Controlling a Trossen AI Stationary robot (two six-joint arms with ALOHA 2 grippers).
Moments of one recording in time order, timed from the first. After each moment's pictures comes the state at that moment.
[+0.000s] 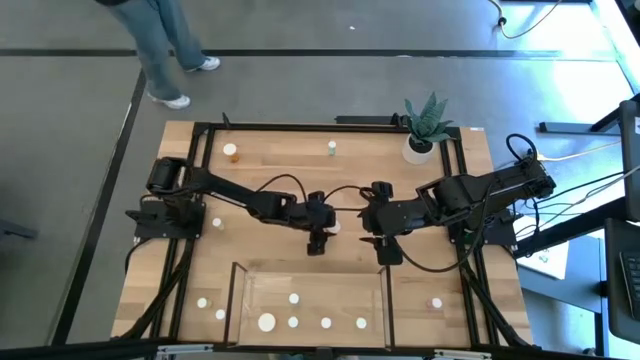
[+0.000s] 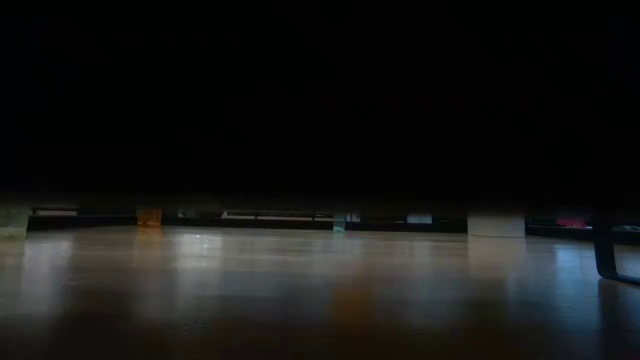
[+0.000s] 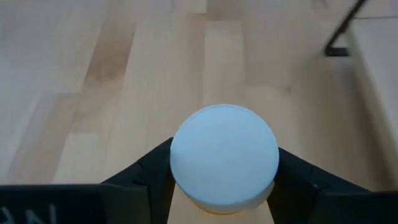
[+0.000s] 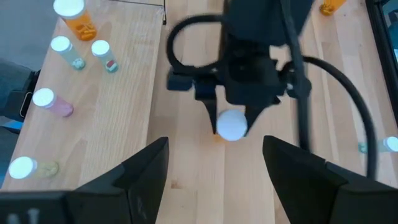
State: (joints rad) left arm -0.11 1.80 1.11 -0.07 -0.15 -0.08; right arm 0.36 1.51 1.63 -1.03 0.24 0.18
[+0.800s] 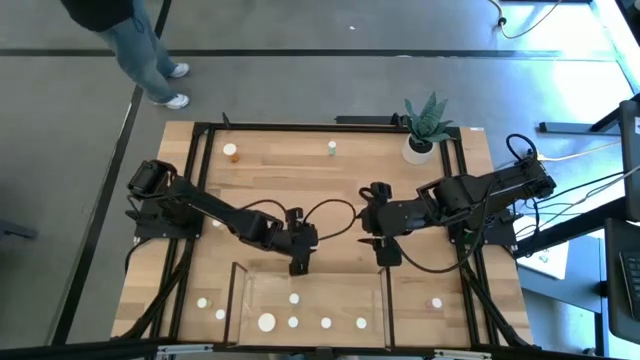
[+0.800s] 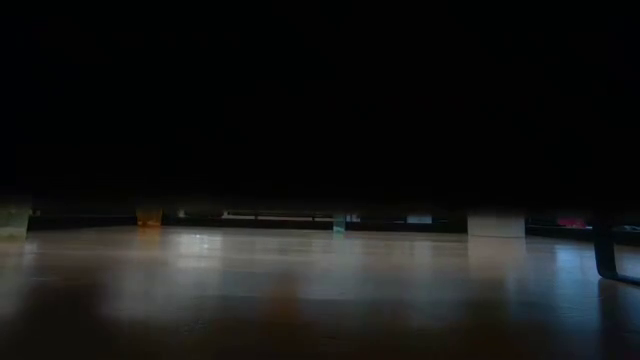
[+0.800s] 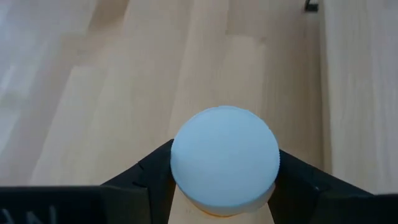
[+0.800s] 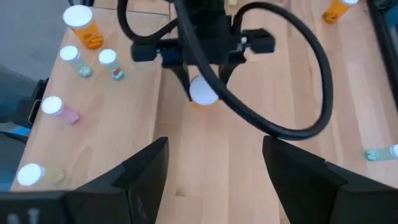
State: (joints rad) left arm -0.32 1.69 1.12 -0.36 -0.38 -0.34; right arm 0.36 1.51 1.63 -1.00 0.23 0.18
